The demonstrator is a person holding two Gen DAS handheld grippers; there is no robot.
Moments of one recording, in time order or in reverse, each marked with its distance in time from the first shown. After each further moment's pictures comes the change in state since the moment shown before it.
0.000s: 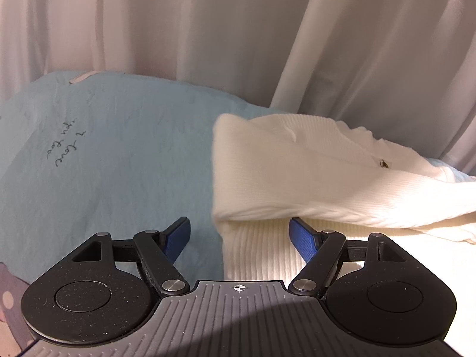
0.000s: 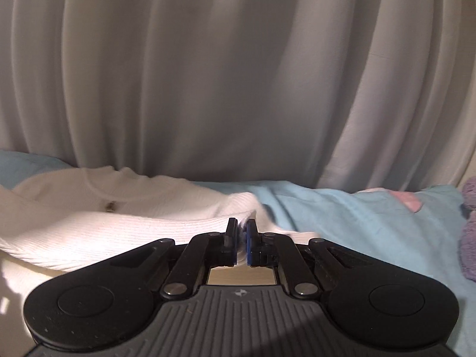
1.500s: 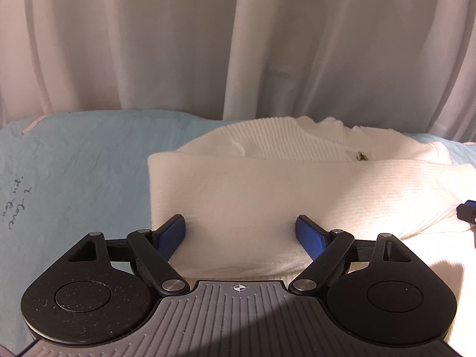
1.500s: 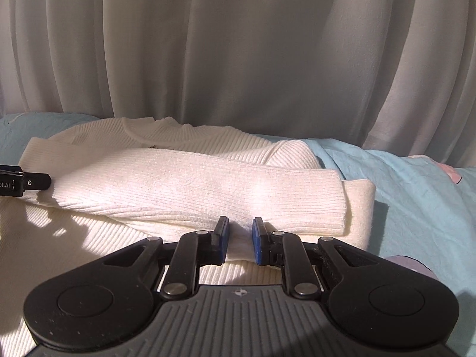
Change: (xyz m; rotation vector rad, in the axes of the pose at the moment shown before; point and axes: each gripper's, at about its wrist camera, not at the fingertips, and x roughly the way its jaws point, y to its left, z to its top) left arm 0.036 -0.050 0.014 0.202 -0.021 -0.032; right arm -0.008 0.023 -0.033 -0.040 0.082 0.202
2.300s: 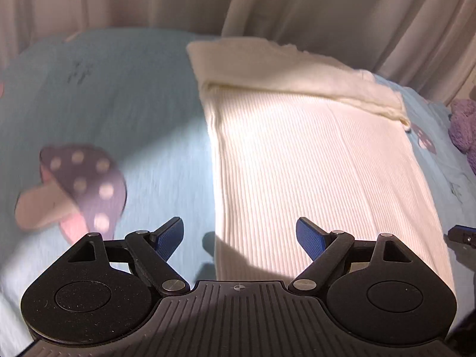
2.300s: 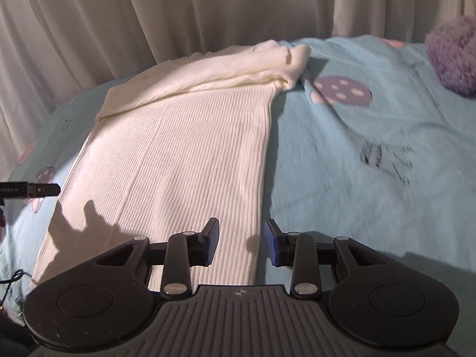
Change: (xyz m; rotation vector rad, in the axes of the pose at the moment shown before) left arm -0.187 0.043 -0.126 -0.087 0.257 -0.166; right arm -0.213 -0.048 -0.142 0.272 0.257 0.218
